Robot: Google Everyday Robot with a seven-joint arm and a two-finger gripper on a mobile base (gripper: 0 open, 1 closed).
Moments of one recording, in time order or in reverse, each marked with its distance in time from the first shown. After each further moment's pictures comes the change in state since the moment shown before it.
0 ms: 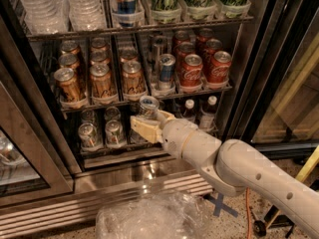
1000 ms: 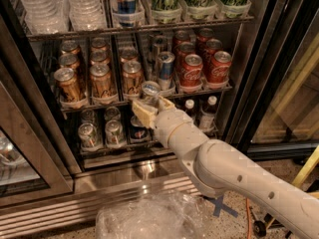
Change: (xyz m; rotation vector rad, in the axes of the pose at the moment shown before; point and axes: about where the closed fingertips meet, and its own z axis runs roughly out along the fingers) arm -0.027 -0.034 0.019 0.286 -0.070 -0.063
